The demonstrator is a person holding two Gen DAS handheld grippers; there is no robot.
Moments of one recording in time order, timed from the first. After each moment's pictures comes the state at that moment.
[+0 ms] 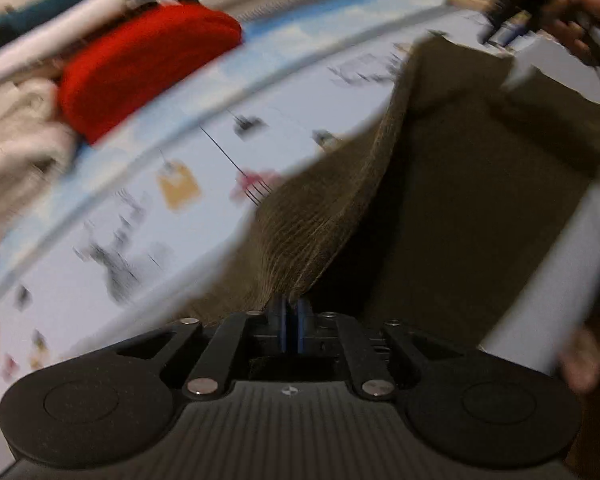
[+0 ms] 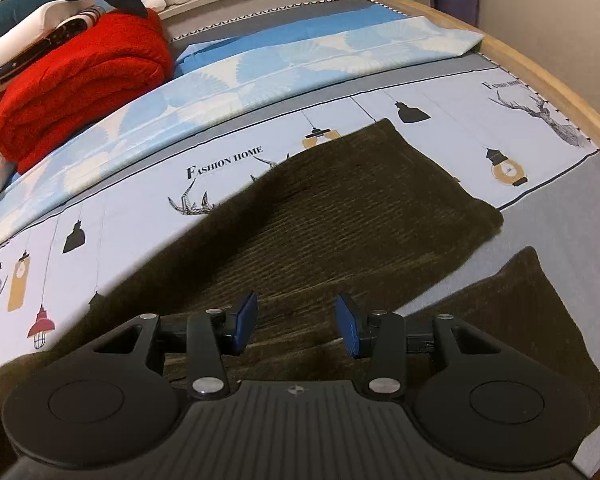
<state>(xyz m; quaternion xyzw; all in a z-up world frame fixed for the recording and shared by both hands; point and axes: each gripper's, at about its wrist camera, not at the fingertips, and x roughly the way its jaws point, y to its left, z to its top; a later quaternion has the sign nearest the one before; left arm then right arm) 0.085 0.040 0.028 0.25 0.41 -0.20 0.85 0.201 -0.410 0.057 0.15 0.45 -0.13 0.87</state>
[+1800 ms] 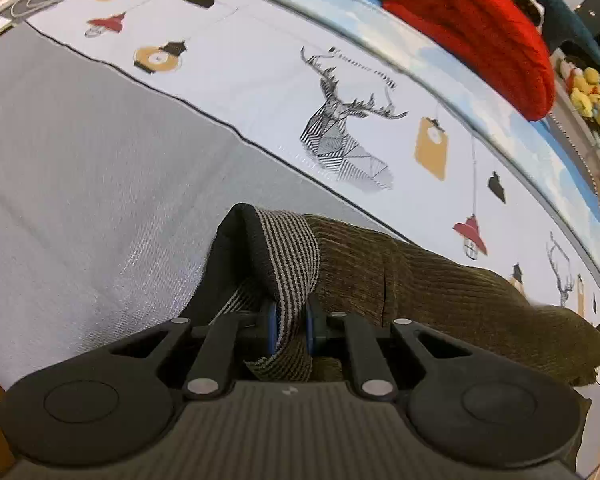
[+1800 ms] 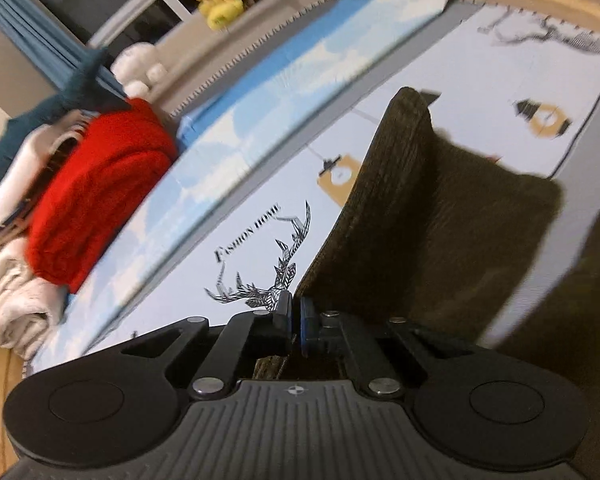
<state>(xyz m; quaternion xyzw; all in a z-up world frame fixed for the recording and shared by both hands) 0.160 0.251 0.007 -0.22 0.52 0.09 0.82 0.223 -0.485 0.035 0.35 0.36 -0.09 0.86</state>
